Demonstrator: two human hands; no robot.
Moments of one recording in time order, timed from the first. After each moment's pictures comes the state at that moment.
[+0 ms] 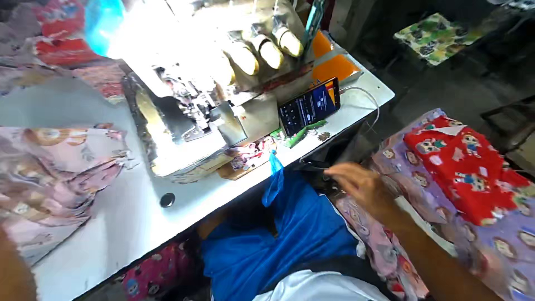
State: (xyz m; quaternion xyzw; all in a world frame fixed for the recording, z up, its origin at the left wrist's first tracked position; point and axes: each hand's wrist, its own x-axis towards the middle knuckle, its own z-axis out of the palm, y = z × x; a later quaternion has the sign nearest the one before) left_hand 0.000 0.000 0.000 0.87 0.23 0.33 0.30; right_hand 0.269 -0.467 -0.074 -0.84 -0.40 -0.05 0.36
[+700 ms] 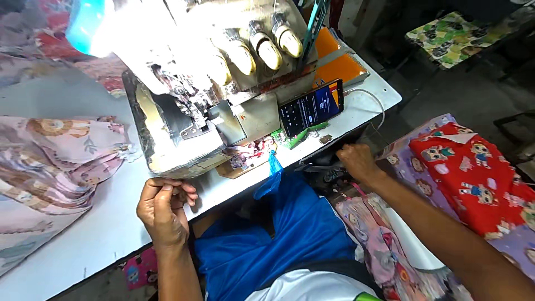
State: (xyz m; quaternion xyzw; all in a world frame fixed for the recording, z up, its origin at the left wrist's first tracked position) left_hand 0.110 -0.114 -0.074 0.67 0.15 0.39 0.62; right_hand 0.359 -0.458 -0.123 -0.91 -0.42 -0.07 0.03
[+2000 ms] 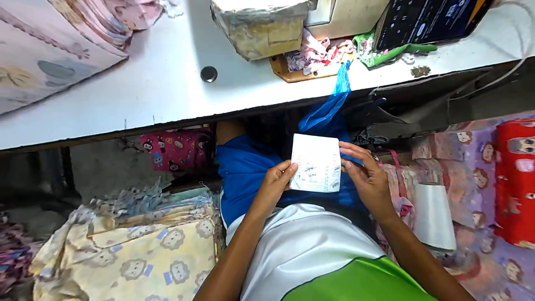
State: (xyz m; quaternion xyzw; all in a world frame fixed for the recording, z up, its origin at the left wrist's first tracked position) left_hand 0.031 -0.268 -0.127 0.51 0.33 0.02 0.79; right_hand 0.183 -0.452 -0.134 -0.73 -0.30 0.21 0.57
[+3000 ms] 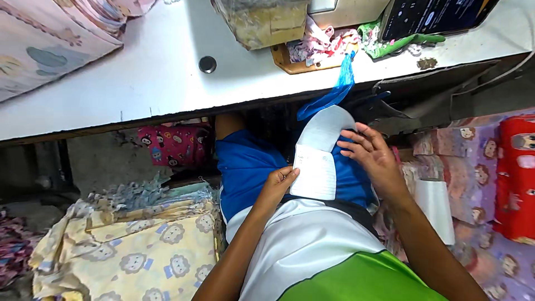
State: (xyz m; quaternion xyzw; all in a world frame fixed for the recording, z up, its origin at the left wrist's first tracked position) left_hand 0.020 -0.279 -0.140 0.48 0.37 -0.02 0.79; right_hand 0.214 -0.450 -0.128 -0.67 -0.24 0.35 0.61
